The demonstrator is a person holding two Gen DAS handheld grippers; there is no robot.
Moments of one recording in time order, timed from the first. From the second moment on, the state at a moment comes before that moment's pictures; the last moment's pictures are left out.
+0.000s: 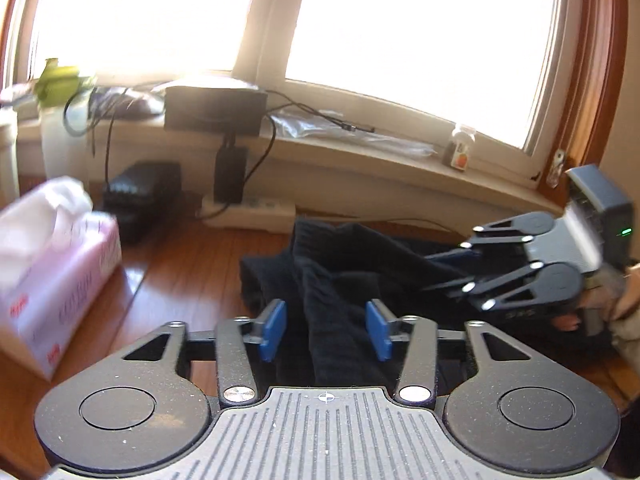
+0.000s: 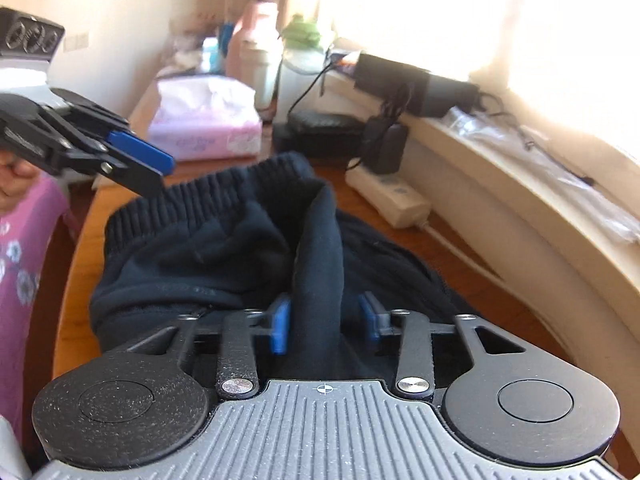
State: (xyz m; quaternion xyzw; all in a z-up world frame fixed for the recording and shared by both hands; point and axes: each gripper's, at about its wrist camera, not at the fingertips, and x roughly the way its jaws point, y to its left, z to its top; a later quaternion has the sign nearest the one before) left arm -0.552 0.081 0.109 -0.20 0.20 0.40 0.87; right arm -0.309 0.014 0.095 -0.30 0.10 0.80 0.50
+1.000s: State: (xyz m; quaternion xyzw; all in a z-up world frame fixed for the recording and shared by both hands) left arm -0.408 0.103 0.110 -0.09 0.22 0.37 0.90; right arm -0.186 -0.058 0.154 -0.24 0.05 0.71 0.66
